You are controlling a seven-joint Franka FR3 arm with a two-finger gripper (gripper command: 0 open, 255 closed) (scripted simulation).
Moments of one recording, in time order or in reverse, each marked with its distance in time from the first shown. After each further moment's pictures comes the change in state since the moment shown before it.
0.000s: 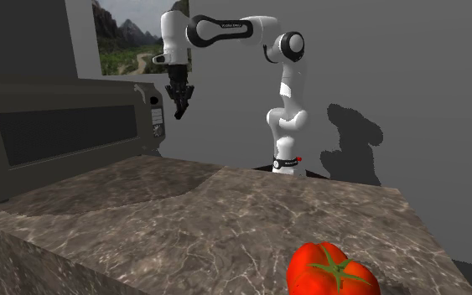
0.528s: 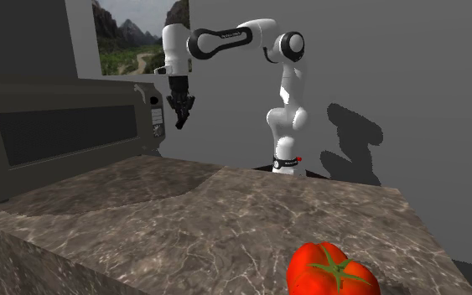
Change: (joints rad) arm -0.003 -0.005 -0.004 -0.111 -0.003 0.106 0.003
